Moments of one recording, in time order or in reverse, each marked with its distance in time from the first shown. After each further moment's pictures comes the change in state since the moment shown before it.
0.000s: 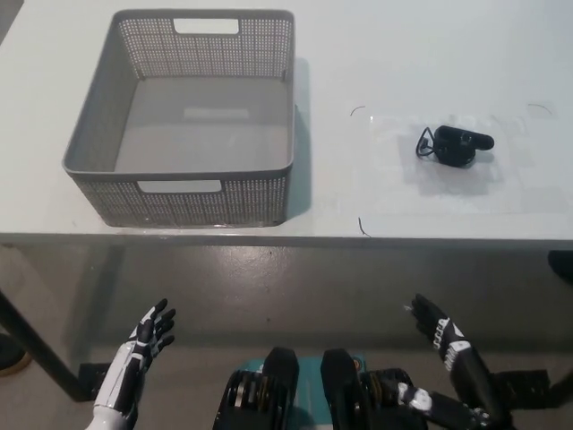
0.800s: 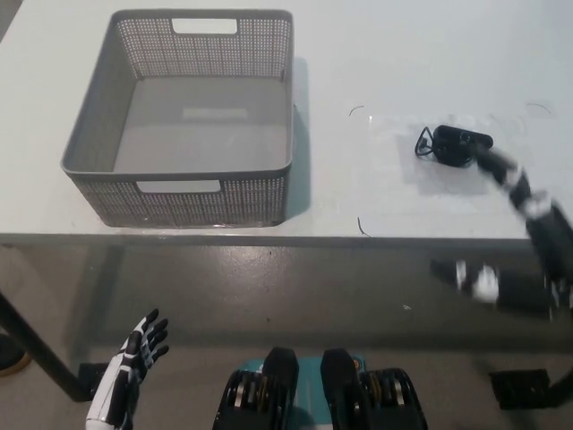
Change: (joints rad) left_arm 0.035 0.002 0.012 0.008 -0.051 -0.032 -0.015; right_arm -0.333 -0.183 -0.097 -0.395 -0.059 0.293 0.039
